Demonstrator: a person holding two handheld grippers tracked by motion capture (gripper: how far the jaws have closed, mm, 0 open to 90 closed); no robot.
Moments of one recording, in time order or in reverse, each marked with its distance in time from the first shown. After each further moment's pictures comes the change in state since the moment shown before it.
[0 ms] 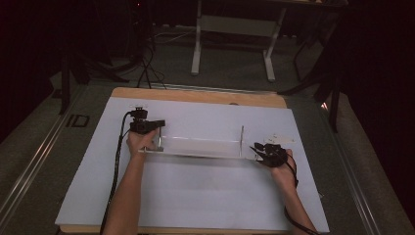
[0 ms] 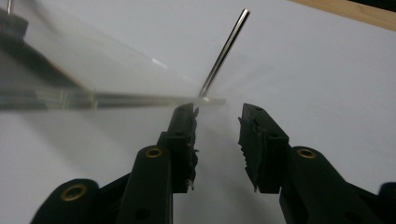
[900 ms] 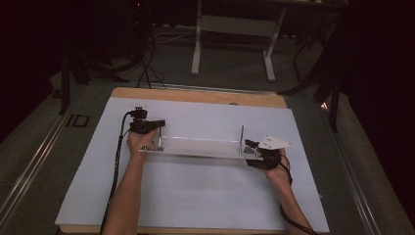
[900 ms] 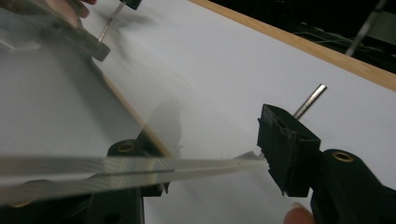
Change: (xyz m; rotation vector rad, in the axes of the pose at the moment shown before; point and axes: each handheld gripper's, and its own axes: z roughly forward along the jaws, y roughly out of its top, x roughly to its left) left arm 0.002 0.000 0.001 0.000 -0.012 -0.013; right arm 0.021 0.009 0.000 -0.171 0.177 -0.152
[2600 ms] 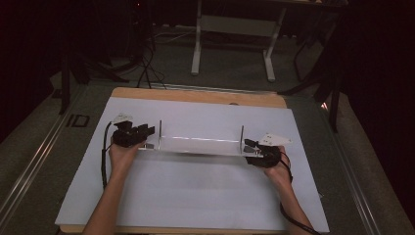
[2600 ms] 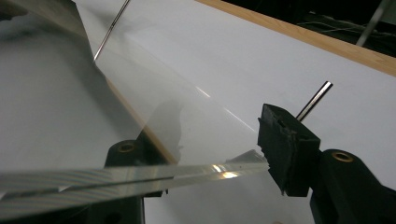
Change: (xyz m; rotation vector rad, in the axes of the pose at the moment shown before) left arm -0.002 -0.038 -0.068 -0.150 0.015 0.239; right arm -0.004 0.005 0.001 0.020 0.025 0.056
